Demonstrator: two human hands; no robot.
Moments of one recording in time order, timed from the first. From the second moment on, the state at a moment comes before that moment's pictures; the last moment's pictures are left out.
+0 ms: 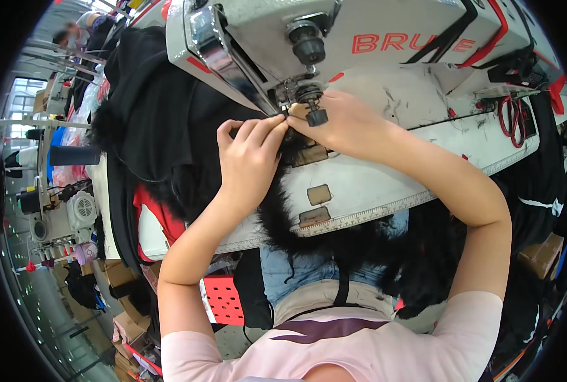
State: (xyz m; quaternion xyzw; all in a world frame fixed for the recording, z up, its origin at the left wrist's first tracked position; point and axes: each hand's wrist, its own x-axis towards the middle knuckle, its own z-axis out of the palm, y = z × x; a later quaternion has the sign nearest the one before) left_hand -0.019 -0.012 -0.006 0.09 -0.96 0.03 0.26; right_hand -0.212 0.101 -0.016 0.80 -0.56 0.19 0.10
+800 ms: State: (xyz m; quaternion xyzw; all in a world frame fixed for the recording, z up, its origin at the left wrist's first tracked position) left_hand 0.006 -0.024 -0.002 0.04 -0.97 0.11 0.23; right_hand -0.209 0.108 -0.011 0.76 -0.61 0.22 0.10
